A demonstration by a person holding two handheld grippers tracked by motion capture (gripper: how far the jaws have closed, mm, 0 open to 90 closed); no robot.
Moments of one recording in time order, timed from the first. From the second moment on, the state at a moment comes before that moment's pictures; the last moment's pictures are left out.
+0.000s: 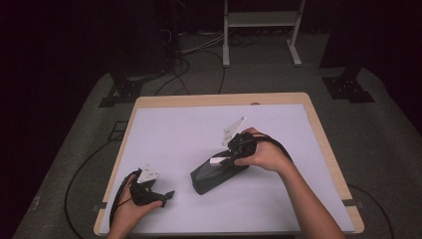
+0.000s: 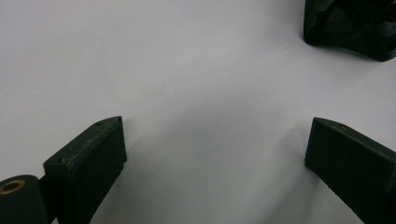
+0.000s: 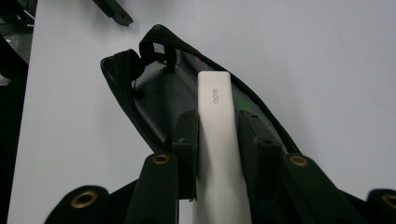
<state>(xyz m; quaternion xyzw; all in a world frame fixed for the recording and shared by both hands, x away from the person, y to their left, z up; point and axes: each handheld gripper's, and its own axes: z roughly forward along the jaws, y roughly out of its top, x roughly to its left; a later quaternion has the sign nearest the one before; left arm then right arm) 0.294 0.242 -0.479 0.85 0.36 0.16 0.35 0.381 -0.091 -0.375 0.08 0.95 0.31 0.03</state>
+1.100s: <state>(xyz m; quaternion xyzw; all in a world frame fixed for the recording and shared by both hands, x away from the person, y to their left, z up) 0.294 0.241 -0.480 0.85 0.36 0.16 0.35 0.358 -0.163 -0.377 0.14 0.93 0.33 0.07</state>
